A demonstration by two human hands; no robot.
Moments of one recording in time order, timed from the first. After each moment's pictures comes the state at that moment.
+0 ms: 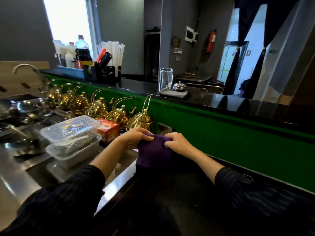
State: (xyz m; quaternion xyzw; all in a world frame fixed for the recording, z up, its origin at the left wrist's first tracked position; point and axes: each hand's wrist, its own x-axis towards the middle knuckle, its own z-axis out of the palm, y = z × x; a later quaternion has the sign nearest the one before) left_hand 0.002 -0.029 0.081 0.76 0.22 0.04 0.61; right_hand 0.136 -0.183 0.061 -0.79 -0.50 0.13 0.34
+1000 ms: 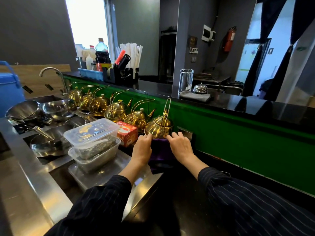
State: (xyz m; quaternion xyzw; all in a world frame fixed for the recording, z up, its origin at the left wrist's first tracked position) left_hand -0.004 0.014 0.009 0.88 0.28 0.35 0.12; right_hand 0.124 -0.088 0.016 -0.80 -0.53 -0.25 0.11
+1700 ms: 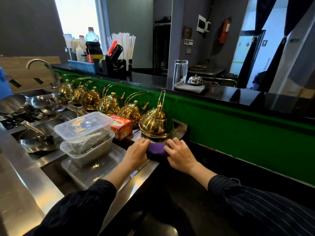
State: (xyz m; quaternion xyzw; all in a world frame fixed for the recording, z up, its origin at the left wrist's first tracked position) left_hand -0.024 0.014 -0.024 0.95 0.18 0.25 0.08; right_hand 0.128 -0.135 -0.025 -0.70 -0.65 -0.29 0.05
